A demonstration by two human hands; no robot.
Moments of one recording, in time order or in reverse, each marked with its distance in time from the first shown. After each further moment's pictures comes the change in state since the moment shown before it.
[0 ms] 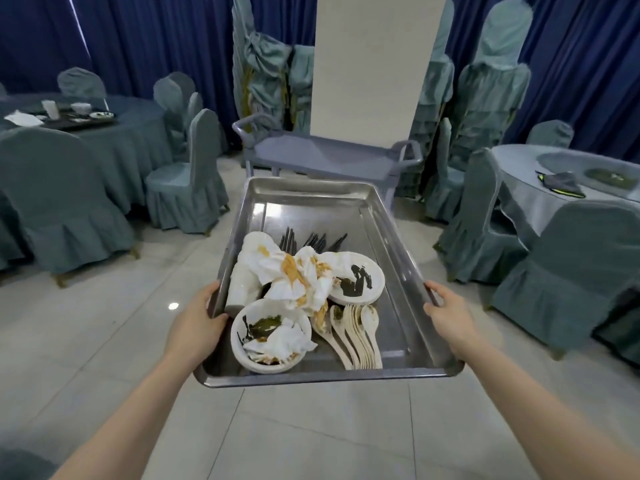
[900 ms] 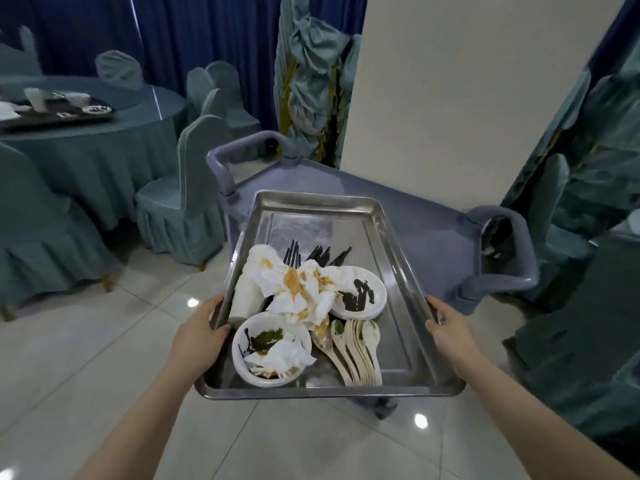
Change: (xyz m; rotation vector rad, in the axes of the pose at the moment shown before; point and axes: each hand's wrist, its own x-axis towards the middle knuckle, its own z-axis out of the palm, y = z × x) left_hand 0.588 0.139 0.266 0.041 0.086 -0.150; right_hand 0.713 -0.108 0.164 -0.108 -0.248 -0.125
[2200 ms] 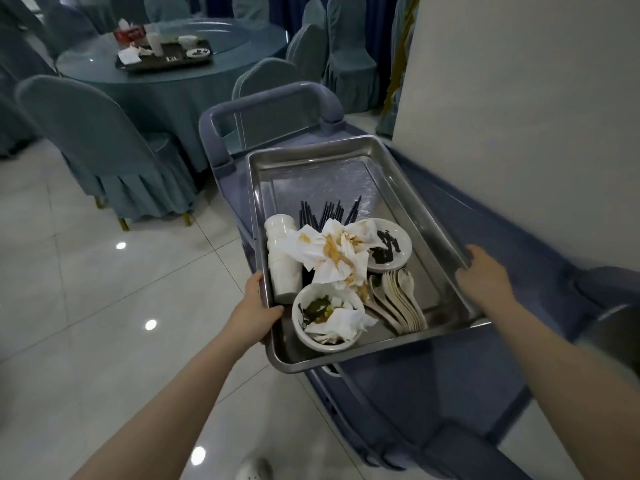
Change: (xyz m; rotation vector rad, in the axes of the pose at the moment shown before) left_hand 0.153 0.203 0.263 -0.189 0.033 -0.514; right_hand 0.483 0.043 -0.019 -0.368 -0.300 -0.256
